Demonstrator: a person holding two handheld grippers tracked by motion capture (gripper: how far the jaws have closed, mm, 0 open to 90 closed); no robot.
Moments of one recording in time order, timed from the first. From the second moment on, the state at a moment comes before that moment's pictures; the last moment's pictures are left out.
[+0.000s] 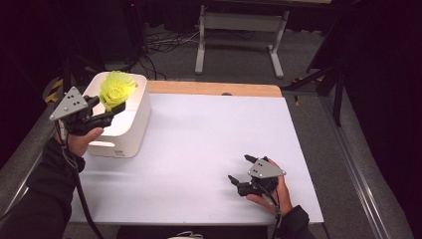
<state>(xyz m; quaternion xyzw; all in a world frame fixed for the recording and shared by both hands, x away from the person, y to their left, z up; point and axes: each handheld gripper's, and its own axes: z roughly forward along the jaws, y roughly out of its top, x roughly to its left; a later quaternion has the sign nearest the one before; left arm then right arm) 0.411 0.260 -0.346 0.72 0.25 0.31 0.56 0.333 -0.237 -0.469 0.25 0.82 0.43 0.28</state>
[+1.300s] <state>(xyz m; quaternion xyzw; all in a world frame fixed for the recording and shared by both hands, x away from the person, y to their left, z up) 0.515 0.267 -0.354 0.77 0.36 0.23 0.46 0.341 -0.242 -0.470 0.26 0.82 0.43 0.28</state>
